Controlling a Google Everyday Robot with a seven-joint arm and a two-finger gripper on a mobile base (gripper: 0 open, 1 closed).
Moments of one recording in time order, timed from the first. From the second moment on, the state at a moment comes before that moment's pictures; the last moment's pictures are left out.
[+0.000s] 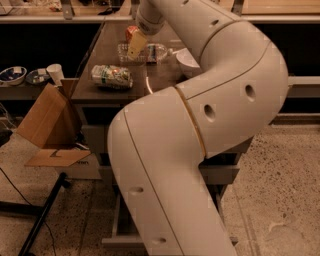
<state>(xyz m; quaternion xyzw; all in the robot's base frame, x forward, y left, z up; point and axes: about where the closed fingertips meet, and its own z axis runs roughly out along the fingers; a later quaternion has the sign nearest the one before) 0.862 0.032 0.911 -0.48 0.80 -0.06 0.35</state>
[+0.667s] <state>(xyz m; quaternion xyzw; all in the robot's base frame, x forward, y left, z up) 0.879 0.028 0.891 -0.49 0.80 -0.05 0.35</state>
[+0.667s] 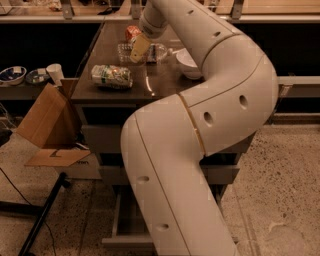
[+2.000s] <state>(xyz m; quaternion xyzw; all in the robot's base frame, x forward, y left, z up) 0.883 0.030 0.860 -0.53 0.78 0.00 0.33</state>
